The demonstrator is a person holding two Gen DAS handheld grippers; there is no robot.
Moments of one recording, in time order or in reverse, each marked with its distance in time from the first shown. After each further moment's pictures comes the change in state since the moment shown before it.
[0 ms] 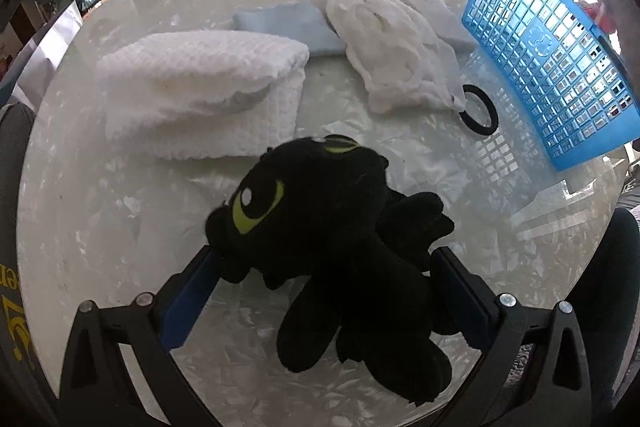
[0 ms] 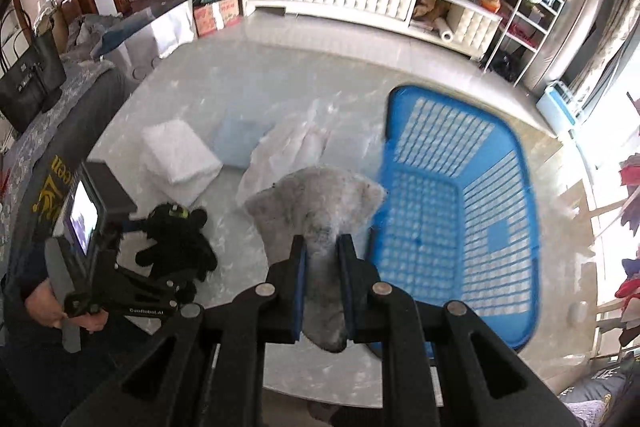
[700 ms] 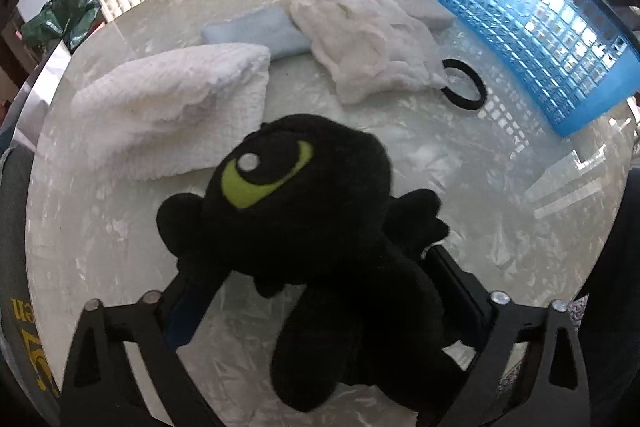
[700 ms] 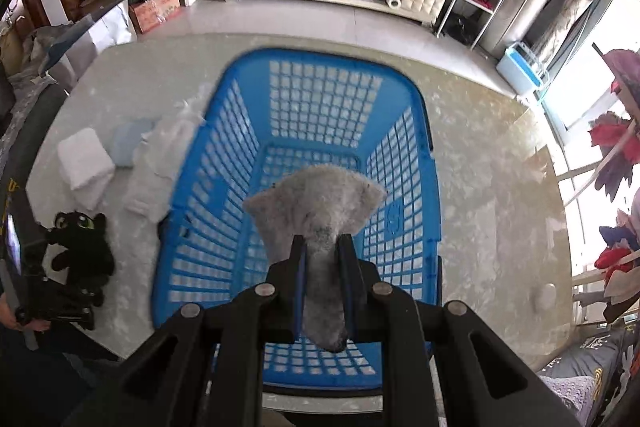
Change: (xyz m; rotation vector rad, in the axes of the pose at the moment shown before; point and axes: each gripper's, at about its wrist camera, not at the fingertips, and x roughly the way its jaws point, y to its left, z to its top) left arm 0.009 -0.027 -0.006 0.147 -0.036 0.058; right arm 0.033 -0.102 -0.009 0.100 0.092 -0.115
